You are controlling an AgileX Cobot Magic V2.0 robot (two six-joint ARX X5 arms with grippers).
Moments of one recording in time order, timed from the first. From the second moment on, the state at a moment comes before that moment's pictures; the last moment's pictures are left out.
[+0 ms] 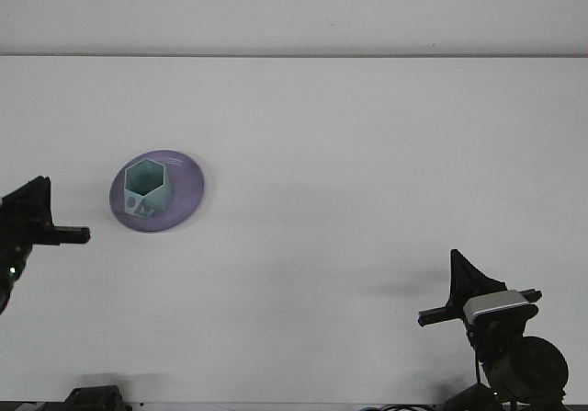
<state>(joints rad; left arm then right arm) 0.07 0.82 1.46 -0.76 0.08 0.05 0.42 0.19 0.51 -0.39 0.23 0.04</state>
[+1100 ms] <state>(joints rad) 0.07 0.14 0.46 -0.25 0.08 -0.14 0.42 0.30 0.51 -0.29 0.27 -0.05</state>
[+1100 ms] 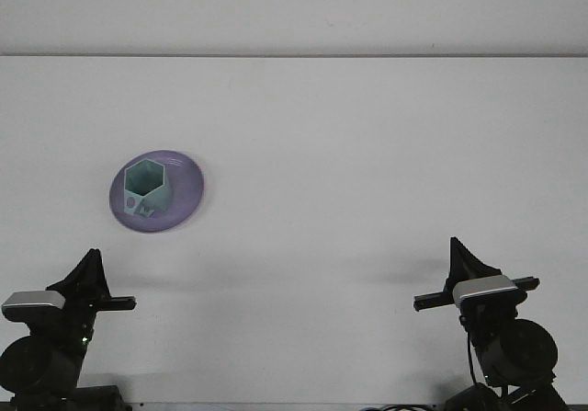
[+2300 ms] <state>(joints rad) 0.04 0.00 0.03 0.12 0.08 0.01 0.42 0.30 0.51 -0.29 0.27 -0.05</state>
